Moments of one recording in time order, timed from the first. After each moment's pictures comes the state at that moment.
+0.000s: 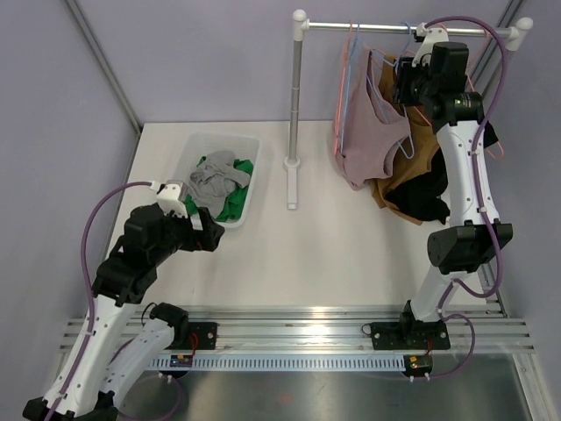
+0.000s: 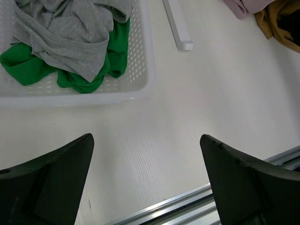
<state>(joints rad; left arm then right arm) -0.33 0.62 0.86 -0.73 0.10 -0.27 0.06 1.78 2.15 -0.73 -0.06 0.01</state>
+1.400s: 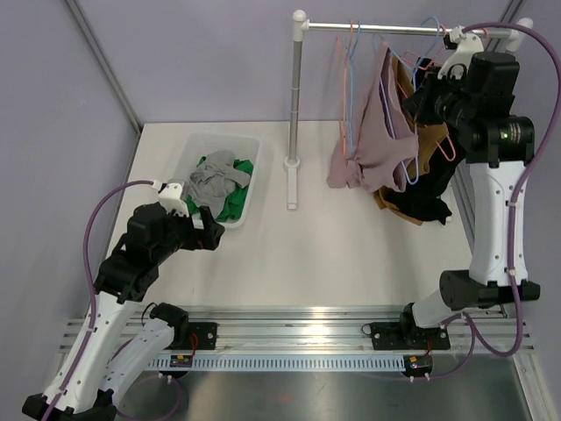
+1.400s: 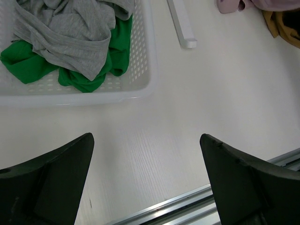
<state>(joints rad) -0.35 0.64 0.86 -0.72 0.08 -0.27 0.05 1.58 2.23 -0.97 -0.23 0.12</state>
